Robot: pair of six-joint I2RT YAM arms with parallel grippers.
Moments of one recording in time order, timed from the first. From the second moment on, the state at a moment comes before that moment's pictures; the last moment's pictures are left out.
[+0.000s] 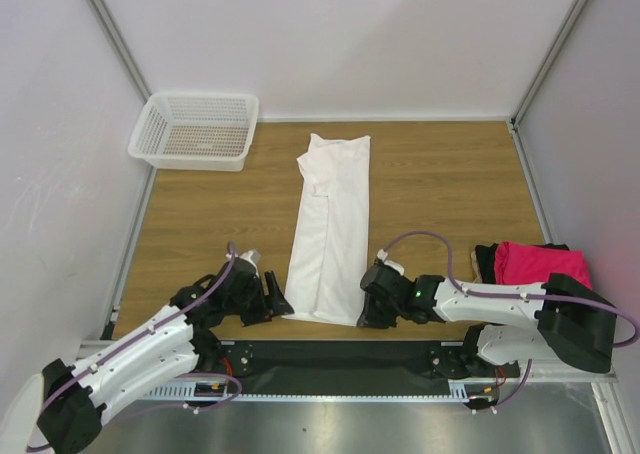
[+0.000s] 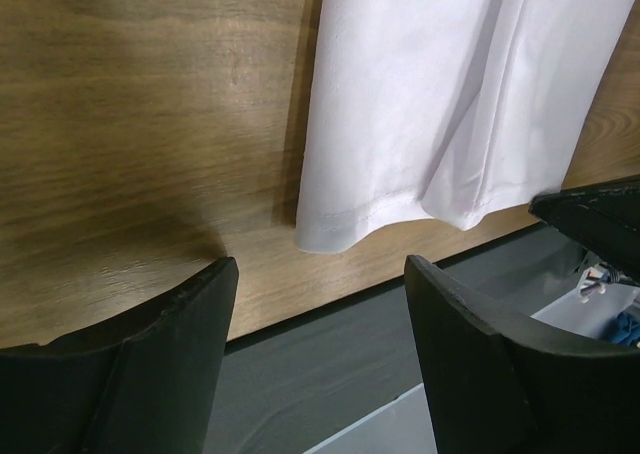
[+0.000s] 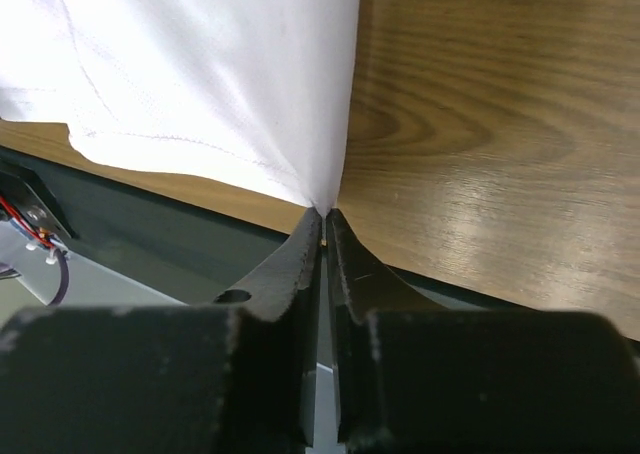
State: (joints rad) left arm -0.70 0.68 0.30 -0.57 0.15 -0.96; right arm 1.12 1.25 0.54 -0.33 0.02 1.26
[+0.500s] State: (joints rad) left arm -0.81 0.70 0.26 -0.48 0.09 -1.07; right arm 1.12 1.17 0.47 -0.38 0.05 1.29
